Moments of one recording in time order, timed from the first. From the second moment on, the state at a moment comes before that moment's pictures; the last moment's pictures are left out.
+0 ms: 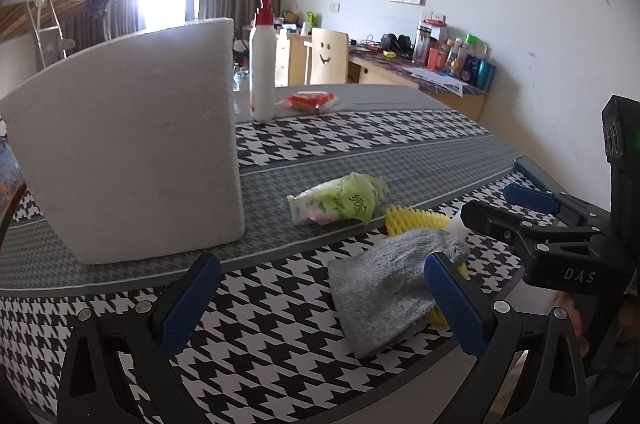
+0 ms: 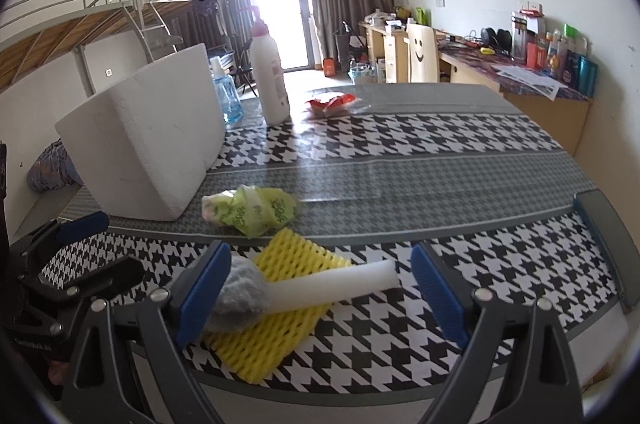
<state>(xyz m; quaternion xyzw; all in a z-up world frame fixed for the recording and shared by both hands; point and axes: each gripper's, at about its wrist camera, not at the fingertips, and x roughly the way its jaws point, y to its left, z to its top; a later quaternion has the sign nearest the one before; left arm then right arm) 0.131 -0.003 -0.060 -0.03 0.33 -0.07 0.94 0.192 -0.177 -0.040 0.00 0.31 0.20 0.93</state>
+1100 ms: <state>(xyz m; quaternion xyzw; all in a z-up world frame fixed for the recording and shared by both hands) 0.149 -0.033 -0.093 -0.03 0.41 -0.16 0.90 0.199 -0.182 -0.061 0.00 0.34 0.18 0.92</state>
